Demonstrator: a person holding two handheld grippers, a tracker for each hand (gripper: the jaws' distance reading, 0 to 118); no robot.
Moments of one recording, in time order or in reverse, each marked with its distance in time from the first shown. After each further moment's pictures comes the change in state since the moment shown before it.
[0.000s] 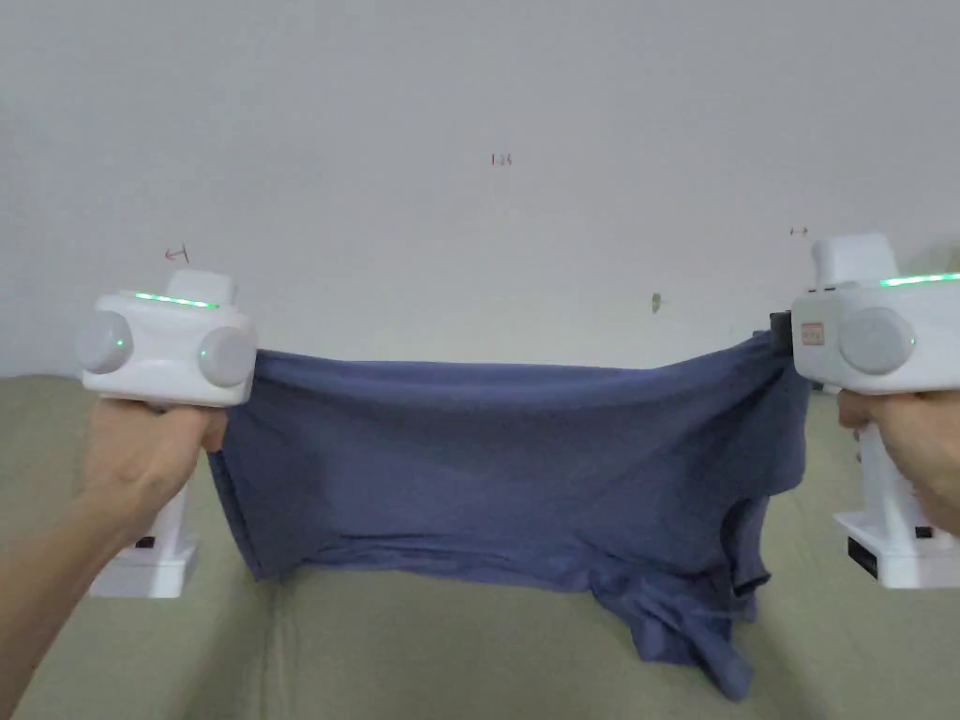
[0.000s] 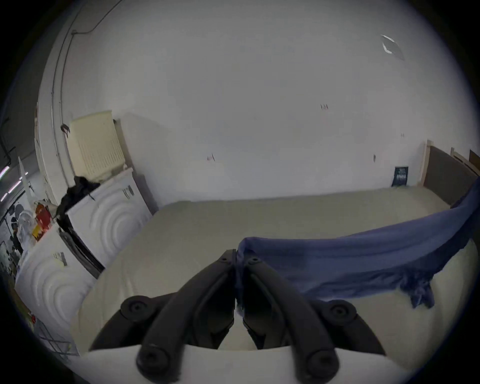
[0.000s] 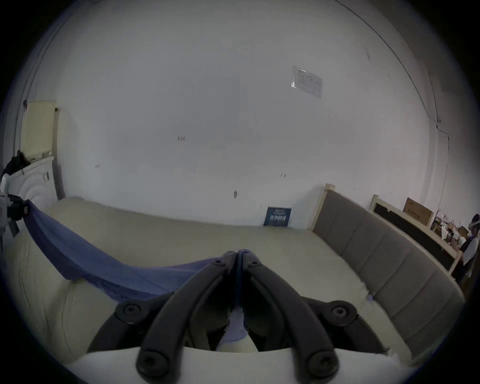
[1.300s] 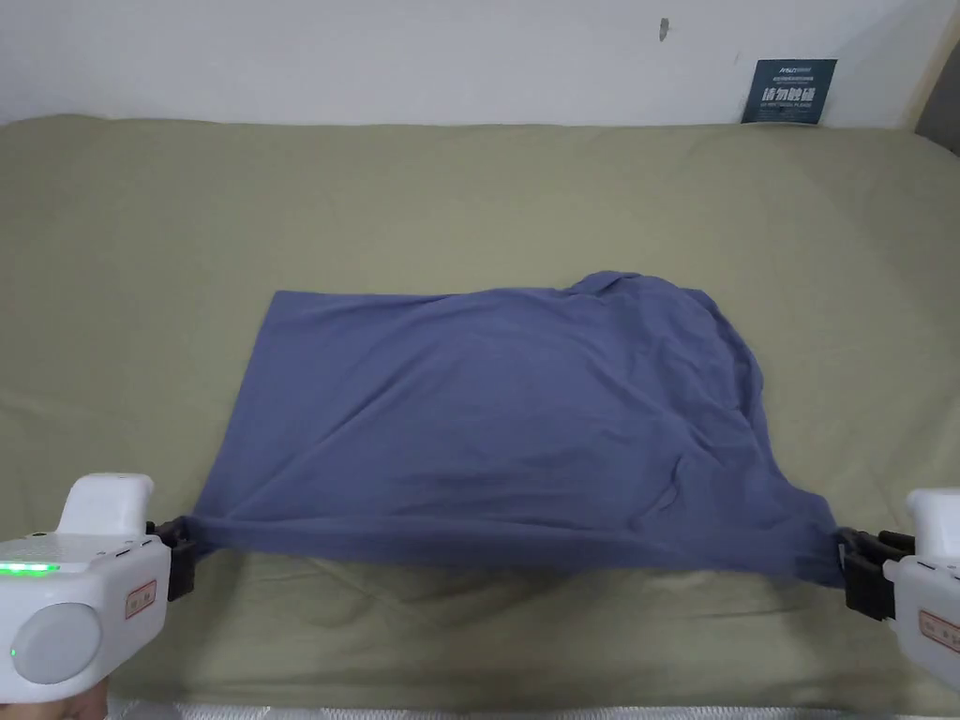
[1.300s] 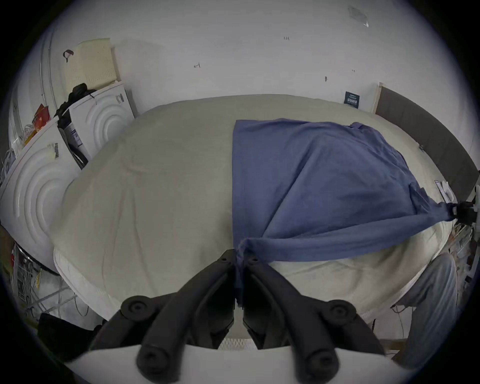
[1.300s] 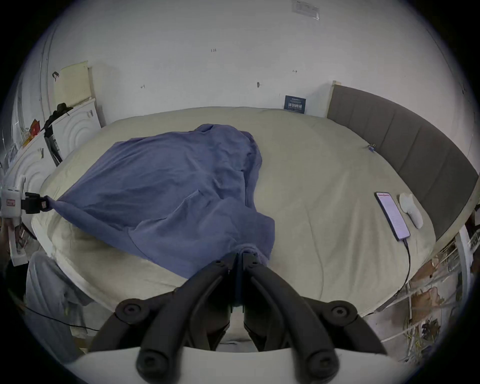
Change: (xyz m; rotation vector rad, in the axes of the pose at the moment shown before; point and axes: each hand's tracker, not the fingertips) left arm -0.108 -0.352 0.257 -0.346 -0.239 -0.018; right arm 0.046 -0.330 0.326 -0.421 0.211 -0.050
